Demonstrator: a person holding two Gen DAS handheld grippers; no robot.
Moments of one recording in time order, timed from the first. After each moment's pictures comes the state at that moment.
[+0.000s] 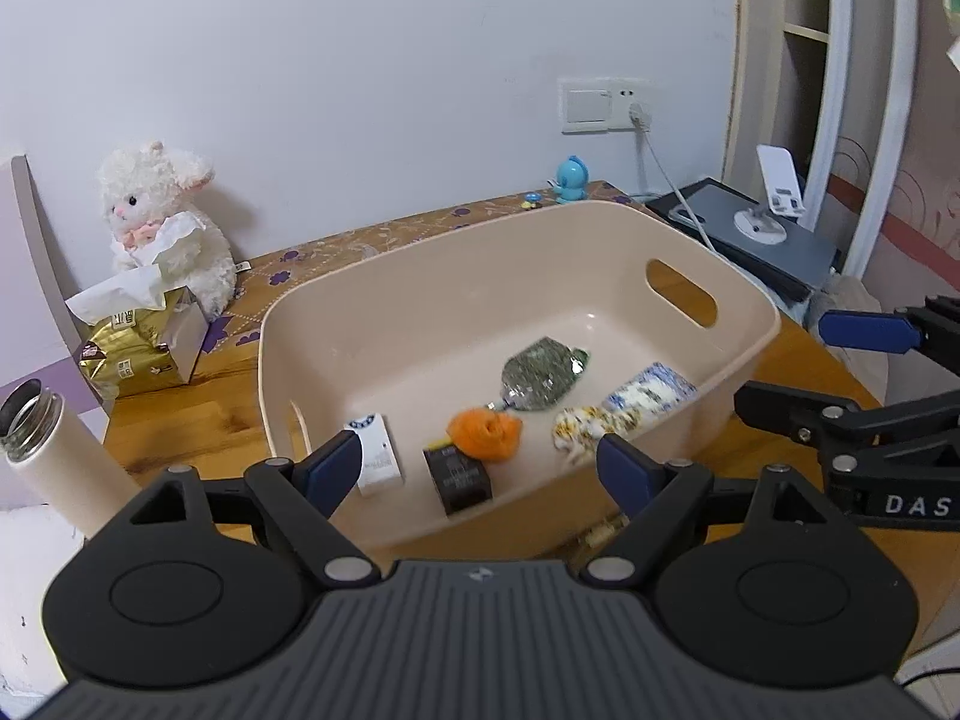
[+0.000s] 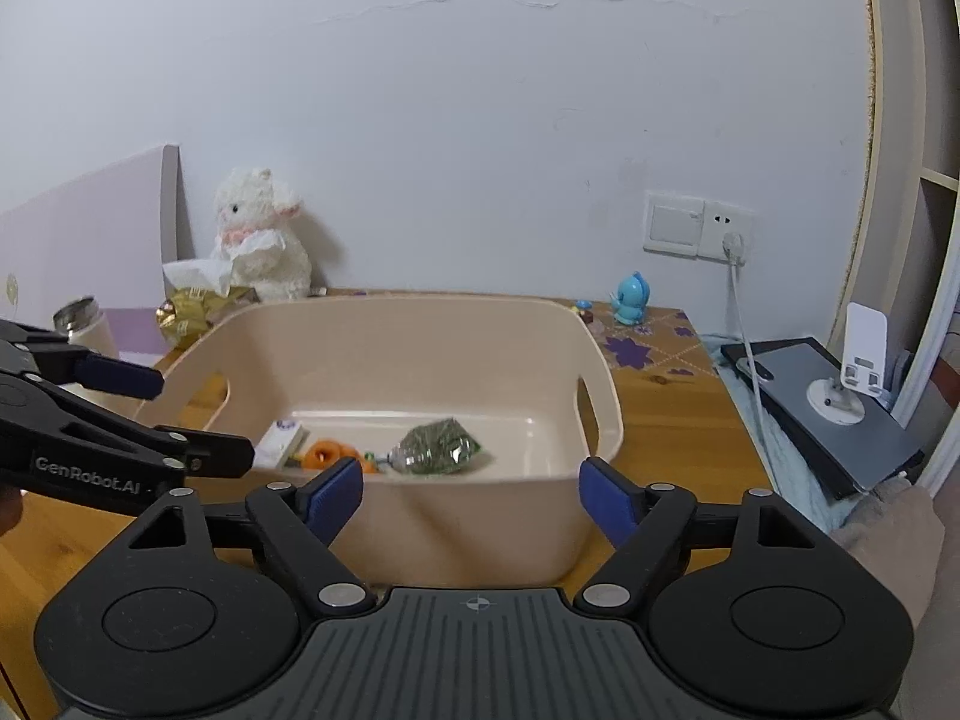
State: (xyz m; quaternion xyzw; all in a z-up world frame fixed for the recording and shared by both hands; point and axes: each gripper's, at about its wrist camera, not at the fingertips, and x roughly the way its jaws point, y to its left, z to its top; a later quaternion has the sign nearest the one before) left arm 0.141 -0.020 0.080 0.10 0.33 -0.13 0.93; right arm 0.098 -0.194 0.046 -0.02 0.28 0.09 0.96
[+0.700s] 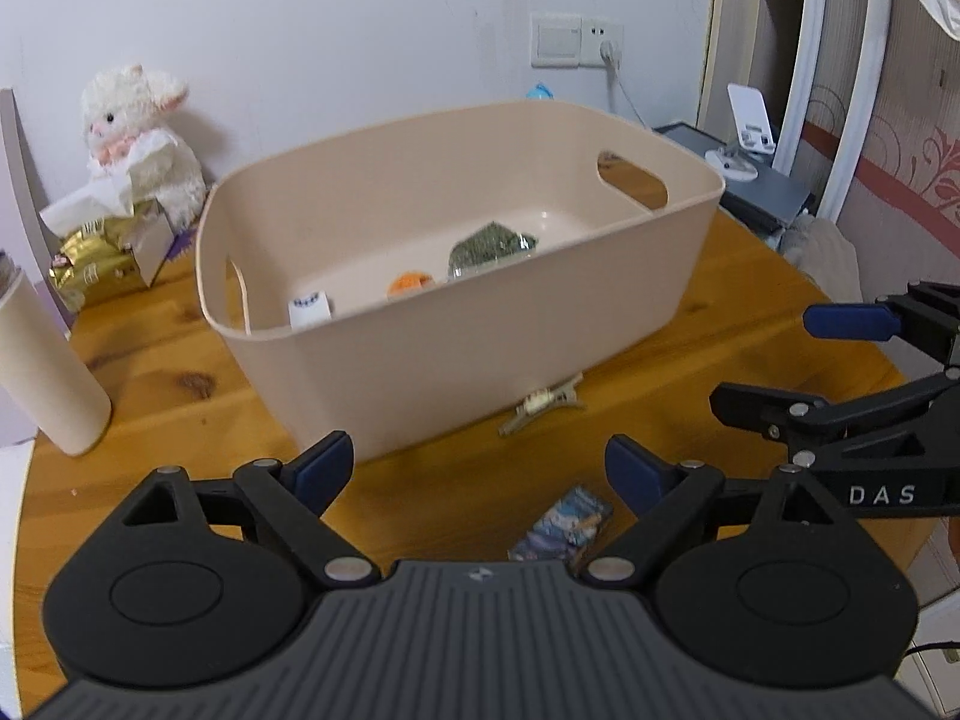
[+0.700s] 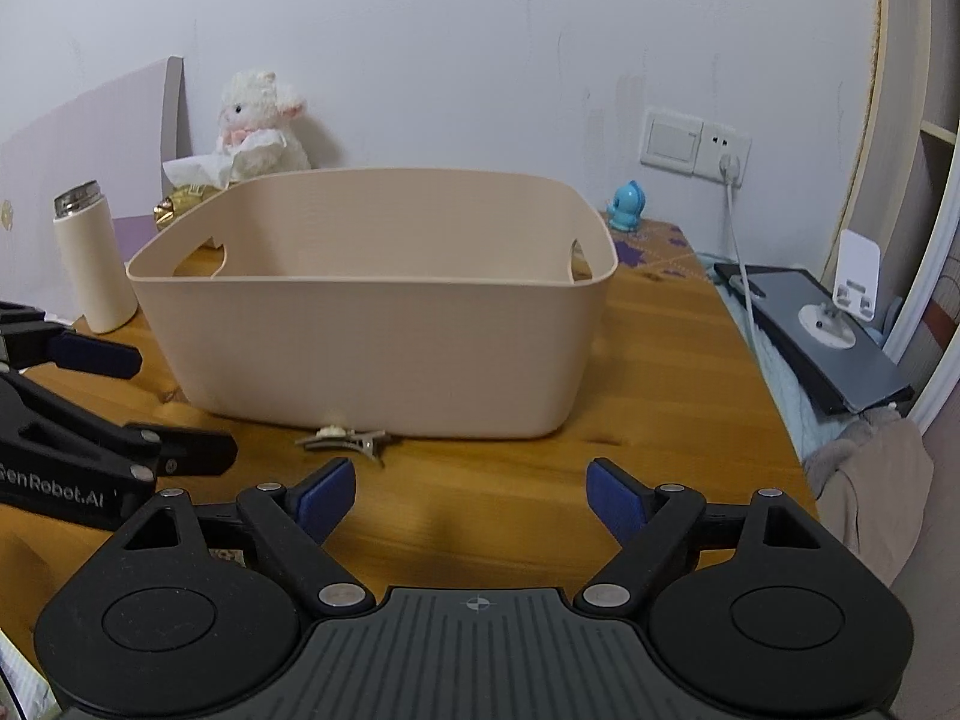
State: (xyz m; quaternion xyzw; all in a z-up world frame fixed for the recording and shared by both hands) left arm 0.098 -0.028 0.023 0.08 0.37 -0.14 0.91; right arm 0.067 -0.201 0.001 -0.05 0.34 0.09 0.94
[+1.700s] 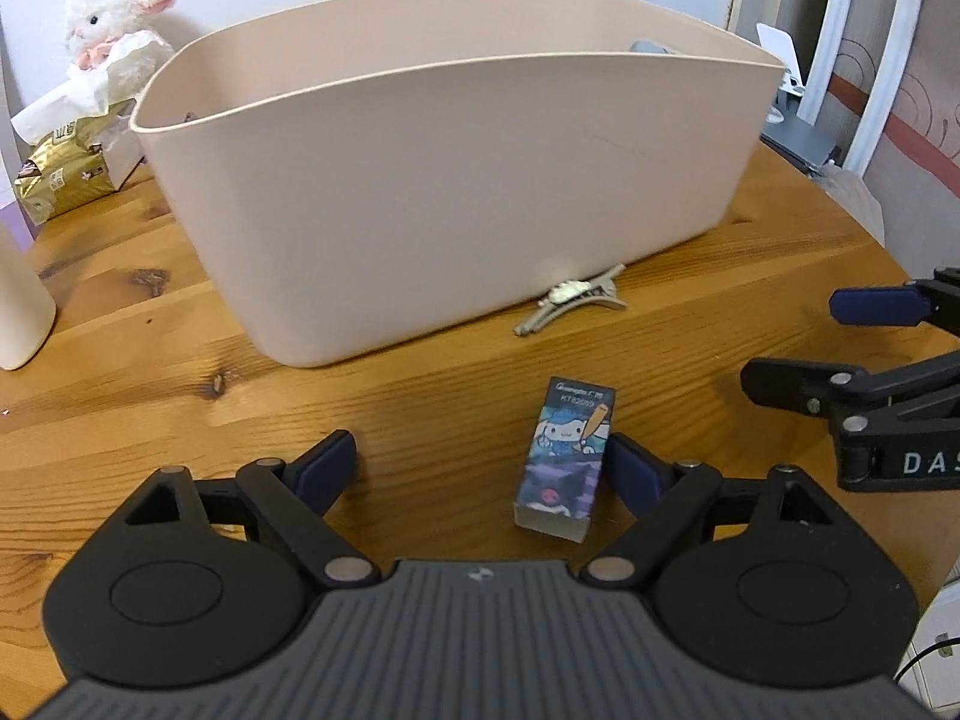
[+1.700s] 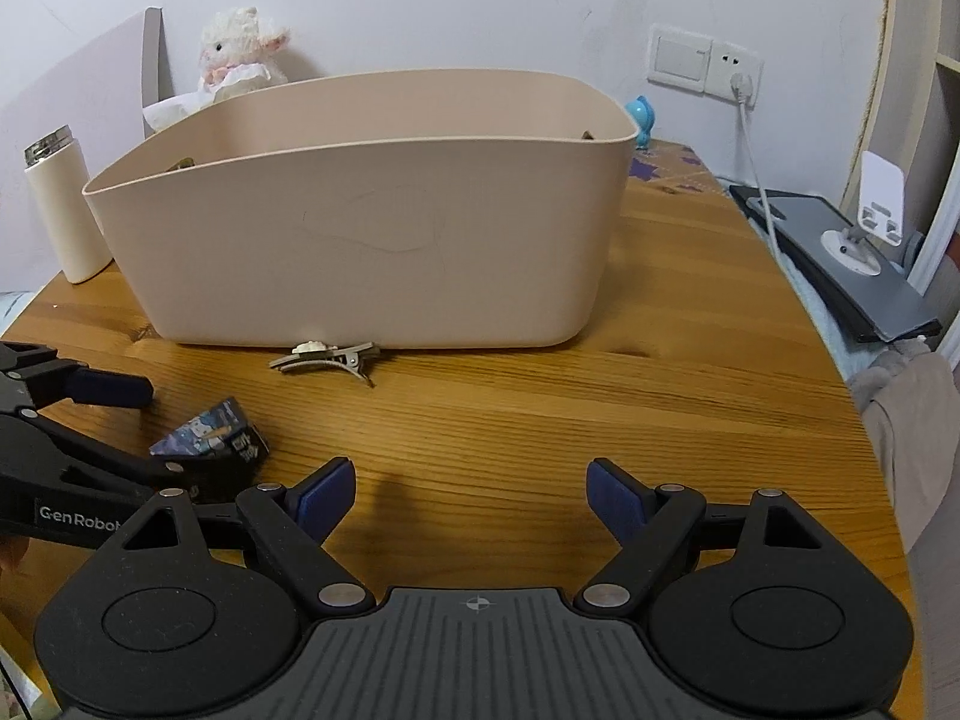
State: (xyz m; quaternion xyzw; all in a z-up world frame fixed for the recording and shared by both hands) left arm 0.117 -0.020 -0.041 0.07 0.42 -0.13 0.89; right arm 0.085 -0.201 -0.045 -0.03 0.39 0.09 0.92
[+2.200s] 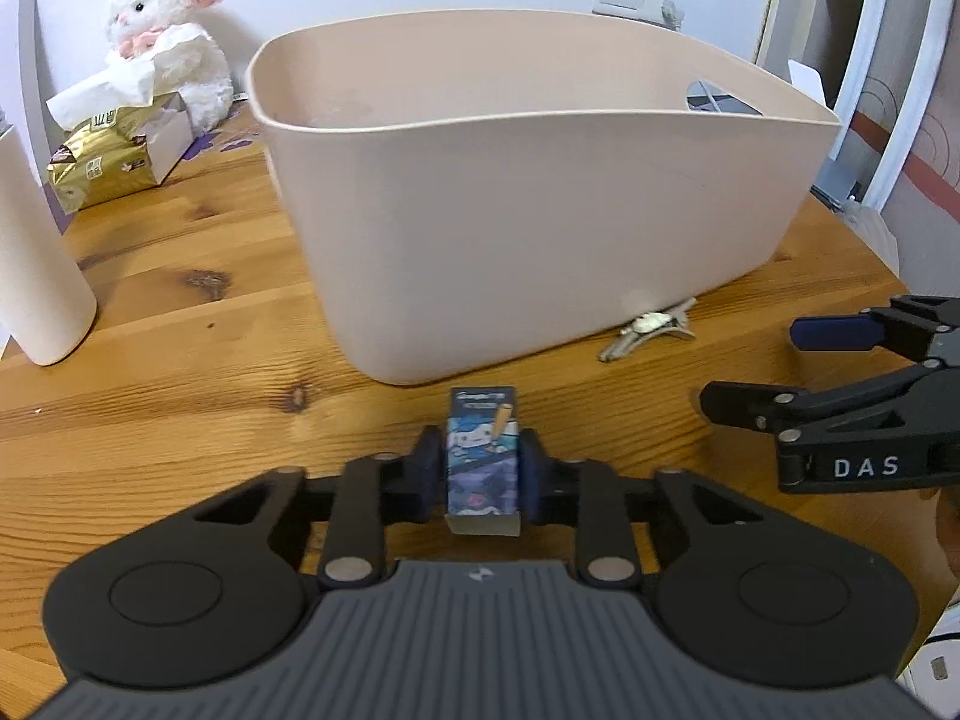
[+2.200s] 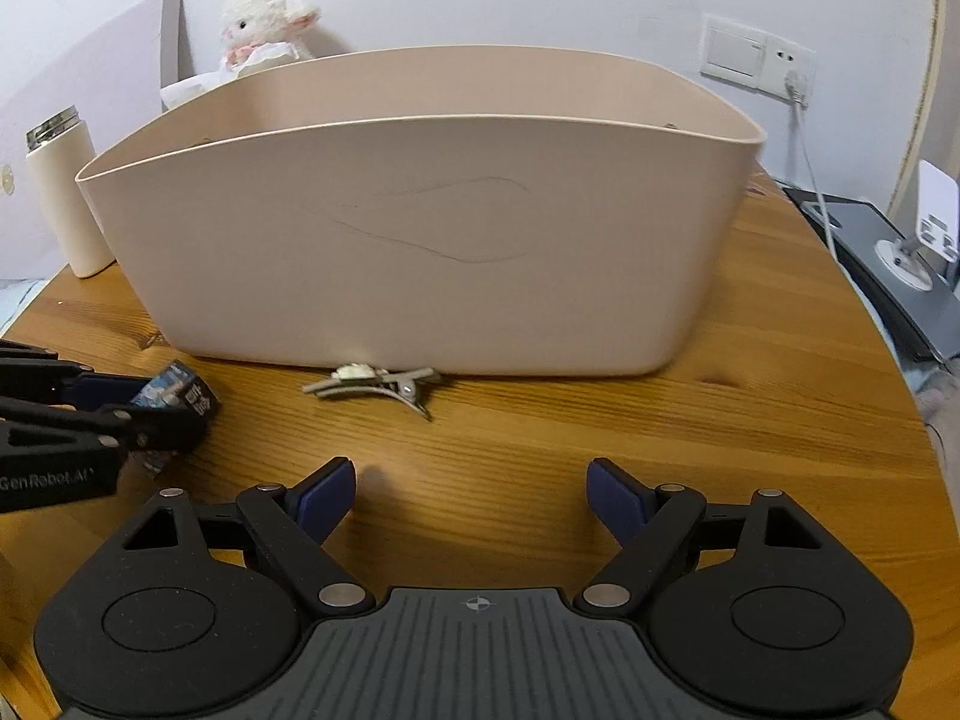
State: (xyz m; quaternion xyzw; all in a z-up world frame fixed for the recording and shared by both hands) left arm 0.127 0.020 -0.033 0.04 0.41 -0.12 0.90; right arm 0.117 -0.169 -0.060 -0.04 0.40 0.12 0.91
